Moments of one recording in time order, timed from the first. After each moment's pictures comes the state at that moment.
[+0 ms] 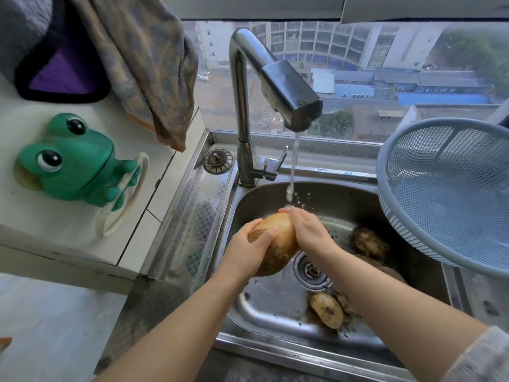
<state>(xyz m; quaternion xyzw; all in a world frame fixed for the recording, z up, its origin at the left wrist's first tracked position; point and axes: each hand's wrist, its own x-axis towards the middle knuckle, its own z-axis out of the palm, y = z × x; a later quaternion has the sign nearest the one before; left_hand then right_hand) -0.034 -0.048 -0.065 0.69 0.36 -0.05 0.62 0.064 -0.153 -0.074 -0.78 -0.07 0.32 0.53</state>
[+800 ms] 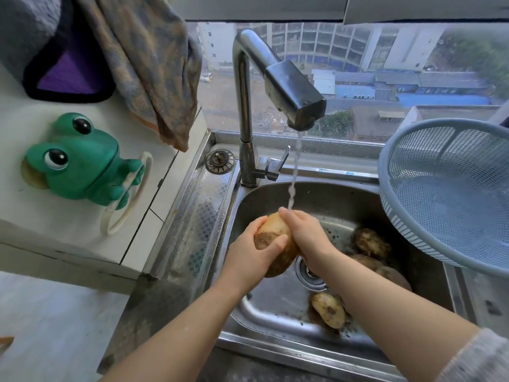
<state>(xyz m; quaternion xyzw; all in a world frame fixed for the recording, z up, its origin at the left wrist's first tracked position) -0.047 -0.049 -0.054 0.80 0.27 -0.03 0.54 0.053 -0.147 -0.066 -0.74 0.02 0.36 0.57</state>
